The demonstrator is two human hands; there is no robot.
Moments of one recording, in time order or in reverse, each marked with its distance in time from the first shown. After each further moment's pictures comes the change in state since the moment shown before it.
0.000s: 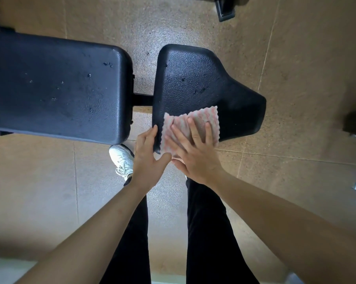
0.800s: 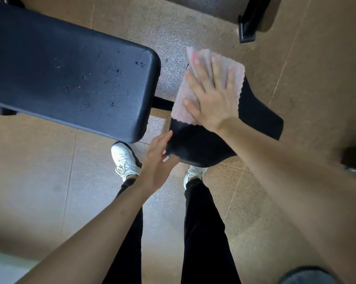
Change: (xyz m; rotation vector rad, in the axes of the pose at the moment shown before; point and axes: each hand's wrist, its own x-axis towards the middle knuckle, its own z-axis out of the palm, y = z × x) left_hand 0.004 -0.009 -0.016 -0.239 -0.040 -0.001; right_hand 0.140 0.061 -0.062 -0.044 0.033 0.087
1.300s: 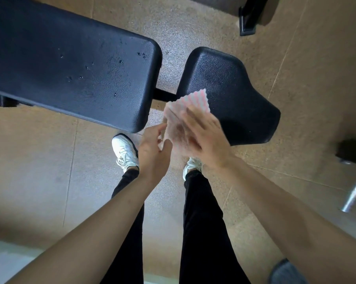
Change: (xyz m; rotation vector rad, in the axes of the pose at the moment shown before) left_hand -0.010 -0.003 0.004 0.130 0.307 0.092; right_hand -0.101 -0.048 0.002 0.492 0.122 -0.138
